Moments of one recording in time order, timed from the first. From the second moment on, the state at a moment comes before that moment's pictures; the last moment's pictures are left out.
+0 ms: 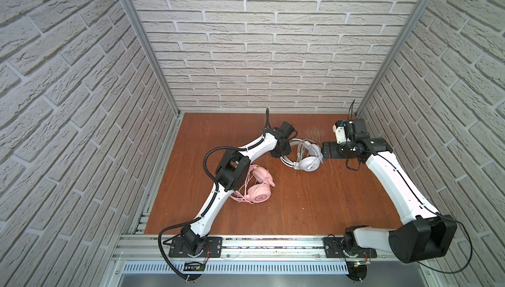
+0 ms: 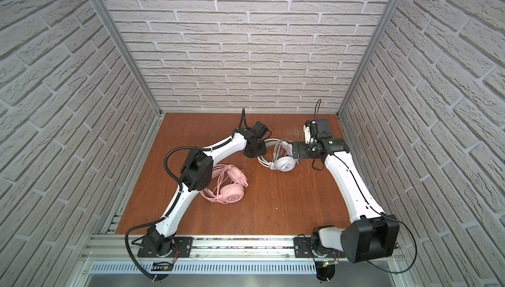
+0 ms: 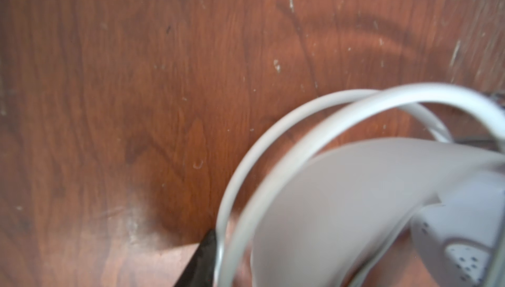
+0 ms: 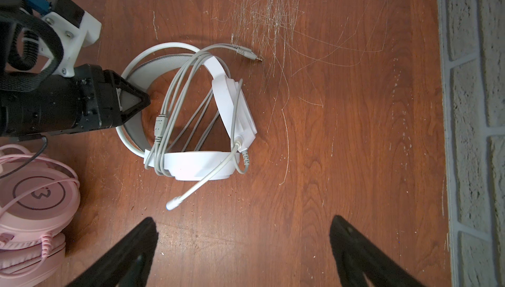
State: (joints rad) left arm -0.75 2.46 2.16 -0.85 0.03 -0.88; right arm 0.06 1.30 1.26 -0.97 0.02 0.12
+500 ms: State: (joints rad) left arm -0.75 2.42 2.12 -0.85 0.03 -0.90; right arm 0.06 1.30 1.27 -0.97 -0.07 0.12
